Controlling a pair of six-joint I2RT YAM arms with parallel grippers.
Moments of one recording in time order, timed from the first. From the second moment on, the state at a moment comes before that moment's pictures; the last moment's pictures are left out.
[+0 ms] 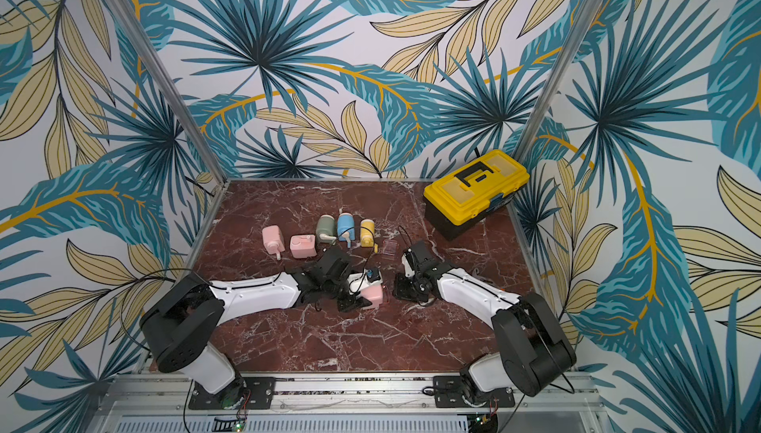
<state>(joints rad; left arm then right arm) -0.80 1.64 0.87 -0.10 0.33 0.40 0.46 1.44 0.73 -0.43 -0.26 0.62</state>
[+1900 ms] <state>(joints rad) -0.84 1.74 1.05 -0.32 0.25 0.23 0.41 1.20 0.68 -0.62 -0.09 0.67</state>
